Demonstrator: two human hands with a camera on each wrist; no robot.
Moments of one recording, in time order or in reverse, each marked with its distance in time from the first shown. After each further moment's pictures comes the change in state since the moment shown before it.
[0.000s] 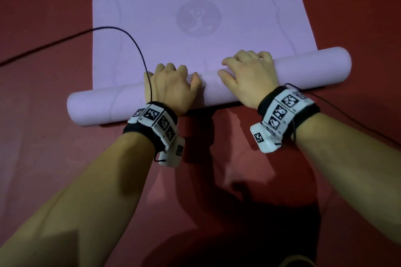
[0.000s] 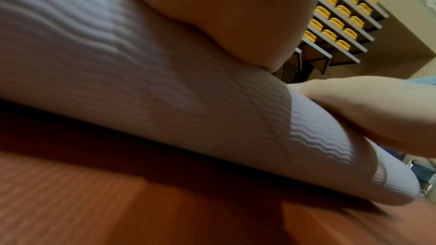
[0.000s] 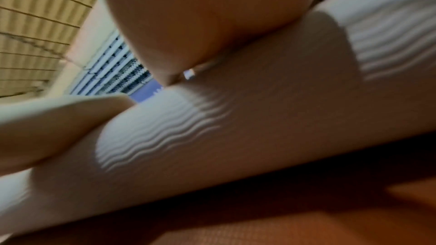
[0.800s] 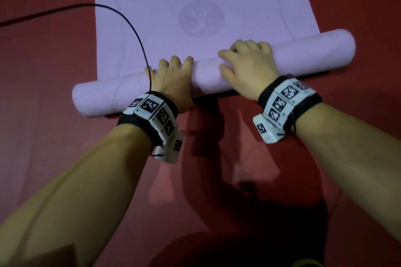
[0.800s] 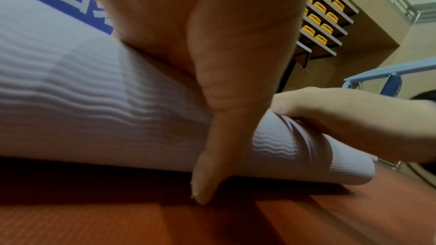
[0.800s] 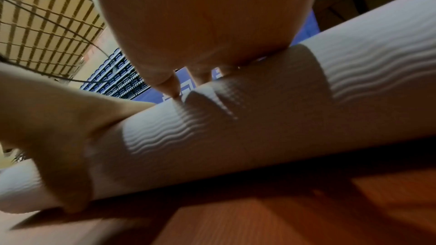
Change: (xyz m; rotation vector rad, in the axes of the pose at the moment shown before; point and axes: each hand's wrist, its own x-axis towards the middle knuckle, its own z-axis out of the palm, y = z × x) left_hand 0.016 -0.007 -0.015 0.196 -0.283 0.108; right_hand 0.023 -0.001 0.001 0.073 0.040 -0.040
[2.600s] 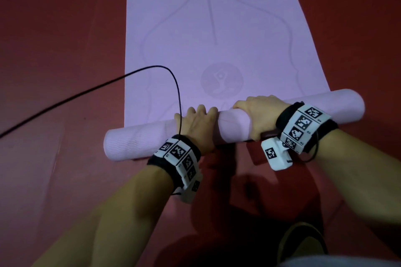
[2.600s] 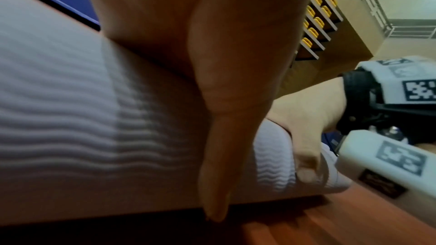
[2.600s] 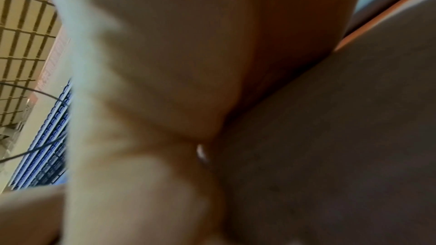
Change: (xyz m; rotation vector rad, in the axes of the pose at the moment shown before) left_hand -0.144 0.034 0.021 -0.090 -0.239 0.079; right_hand -0.103 -0.042 -0.049 -0.073 -0.870 -0.003
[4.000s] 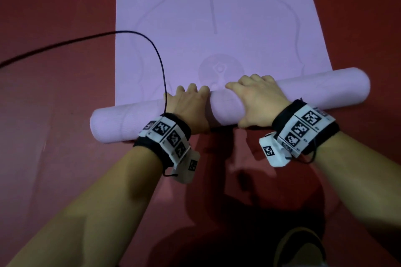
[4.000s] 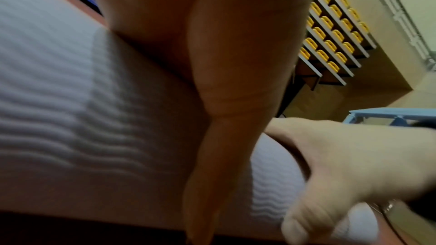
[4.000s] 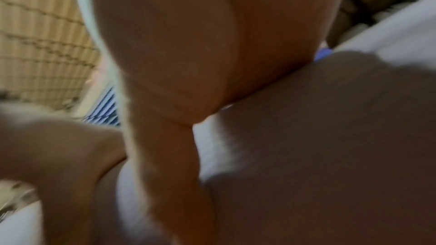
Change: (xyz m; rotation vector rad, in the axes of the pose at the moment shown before) left_hand 0.041 -0.020 -0.022 -0.034 -0.002 -0.059; right_hand 0.018 -0.002 0.000 -0.093 0.349 -0.023
